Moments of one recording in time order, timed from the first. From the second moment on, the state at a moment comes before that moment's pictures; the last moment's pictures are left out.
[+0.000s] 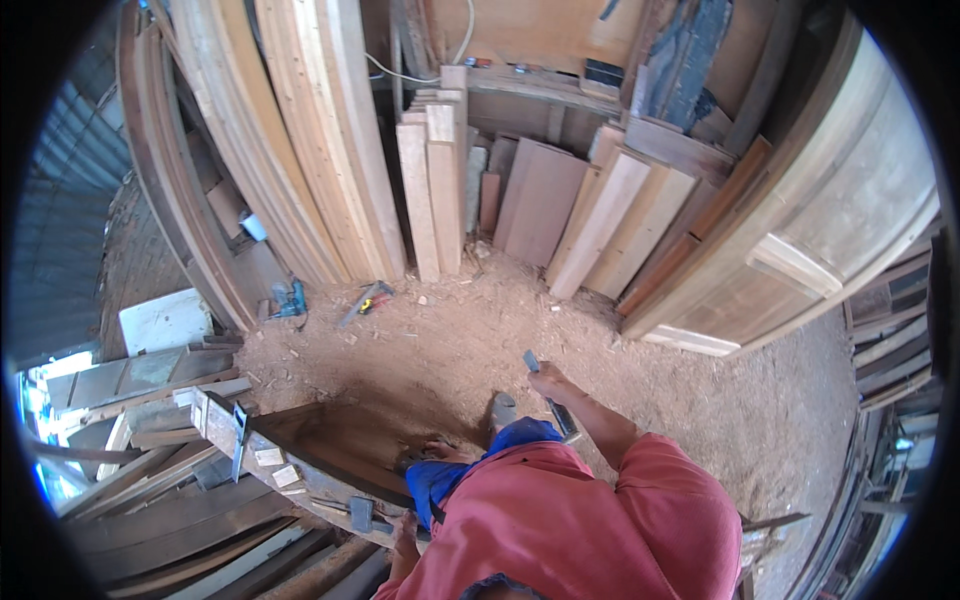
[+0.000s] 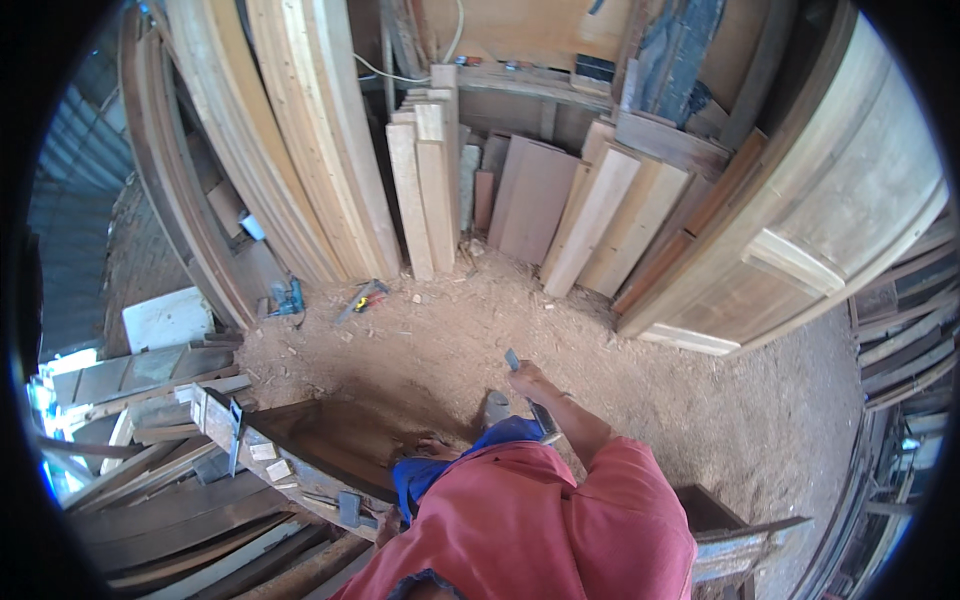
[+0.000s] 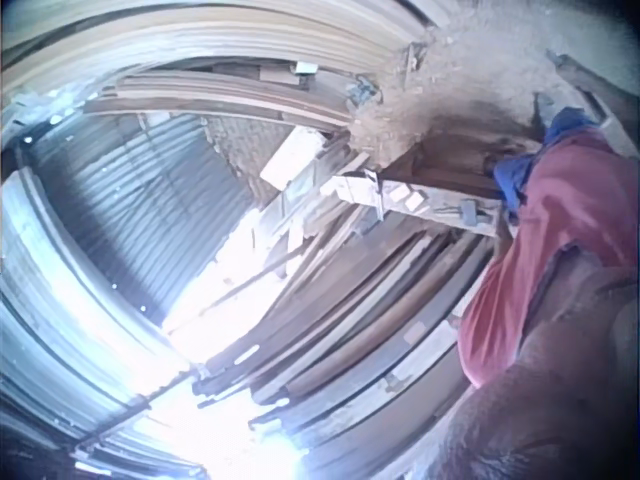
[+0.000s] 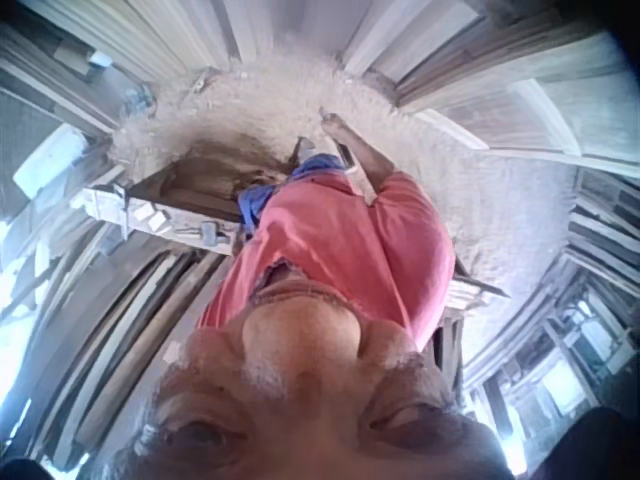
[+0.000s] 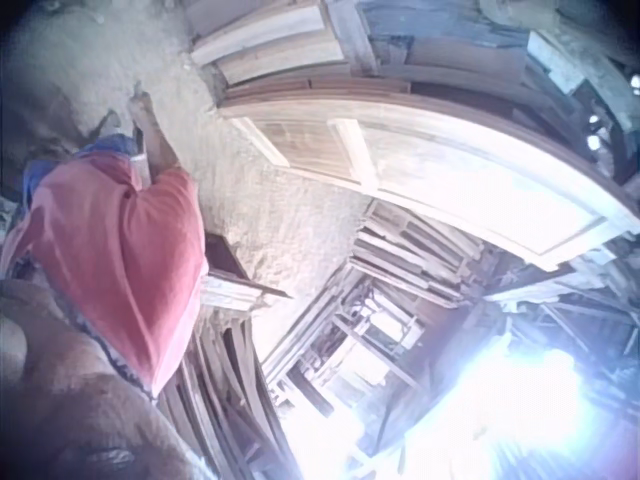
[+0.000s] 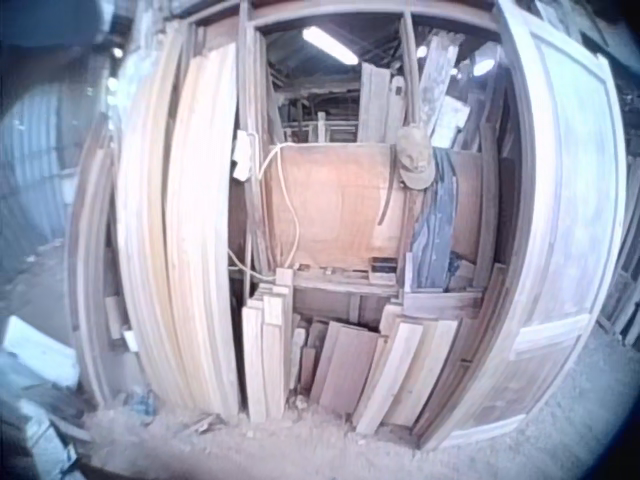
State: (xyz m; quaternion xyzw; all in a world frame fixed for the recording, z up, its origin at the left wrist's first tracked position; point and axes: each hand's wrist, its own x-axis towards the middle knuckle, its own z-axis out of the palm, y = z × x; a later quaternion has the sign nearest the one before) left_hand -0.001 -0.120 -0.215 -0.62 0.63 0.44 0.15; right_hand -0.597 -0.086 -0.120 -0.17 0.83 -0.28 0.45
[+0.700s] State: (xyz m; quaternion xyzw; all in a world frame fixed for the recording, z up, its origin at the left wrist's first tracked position) left_hand -0.058 -0.151 -0.164 -0.73 0.44 0.50 0.15; right_hand -0.624 -0.035 -0.197 -0.26 0.86 -0.10 0.43
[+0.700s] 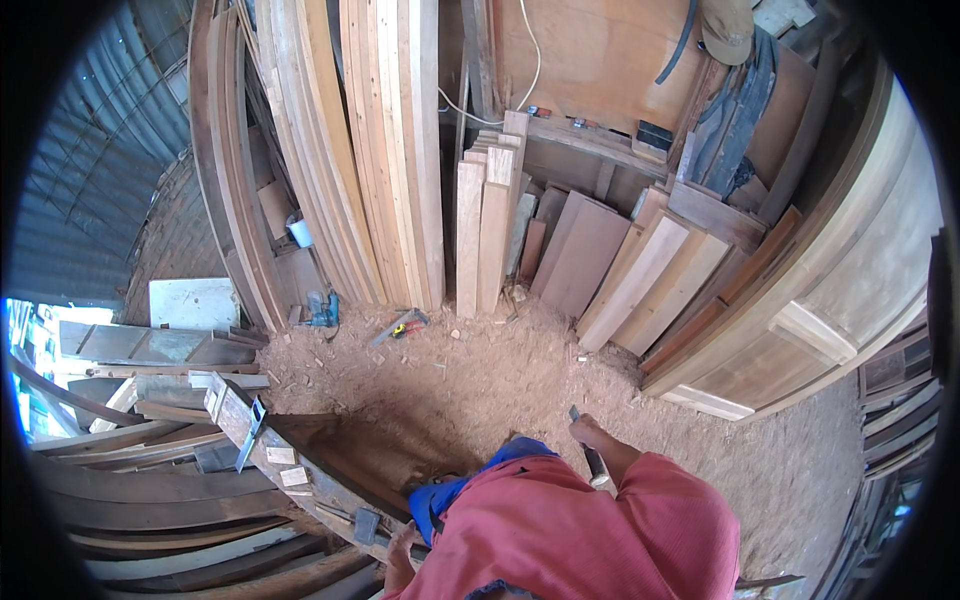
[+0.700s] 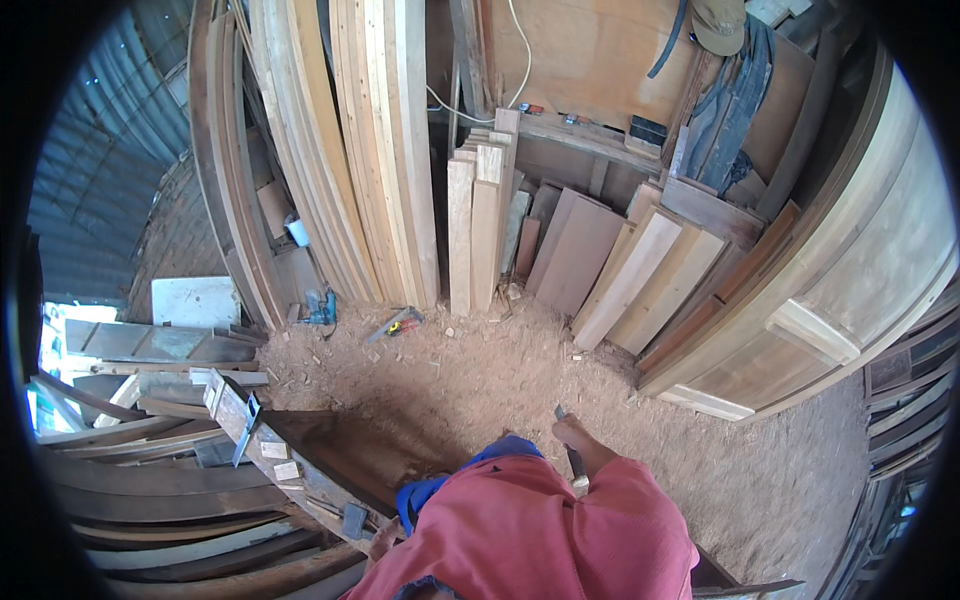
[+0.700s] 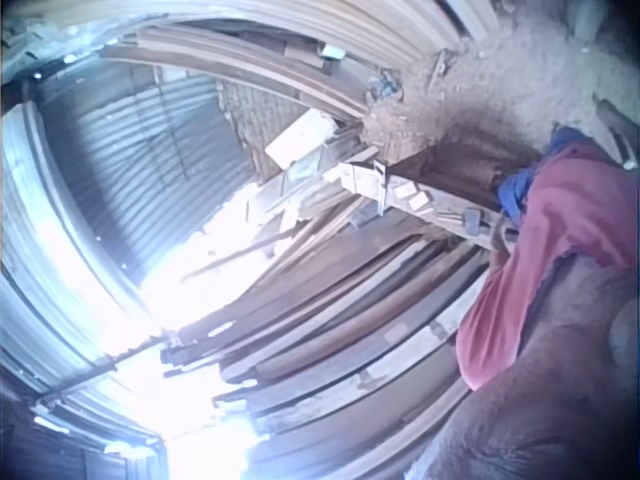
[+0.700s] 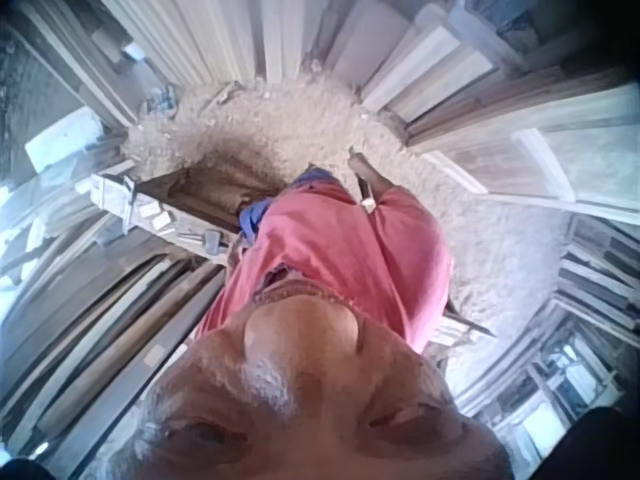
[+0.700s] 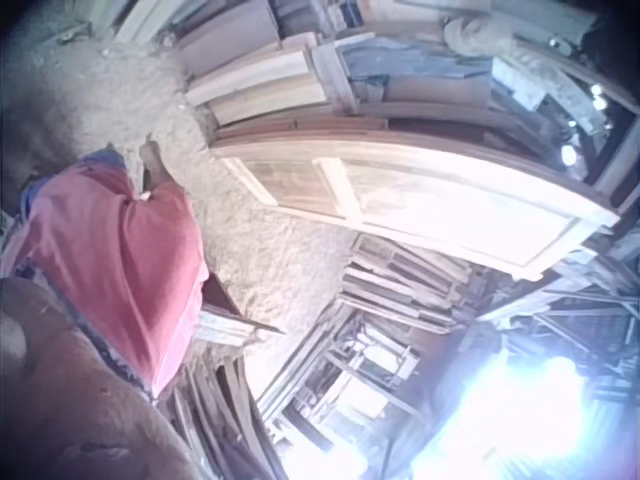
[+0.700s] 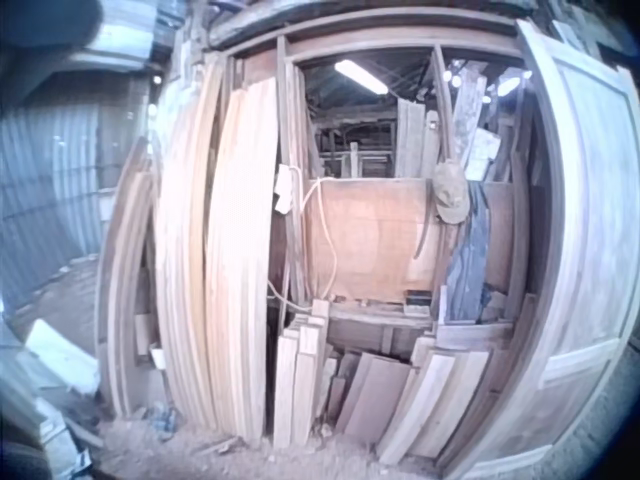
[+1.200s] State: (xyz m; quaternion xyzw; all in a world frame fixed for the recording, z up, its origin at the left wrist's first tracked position) left_hand -0.088 -0.216 -0.217 -0.59 0.56 0.52 0.24; right_hand -0.597 -0.031 -0.181 -0.16 0.86 -0.22 0.43
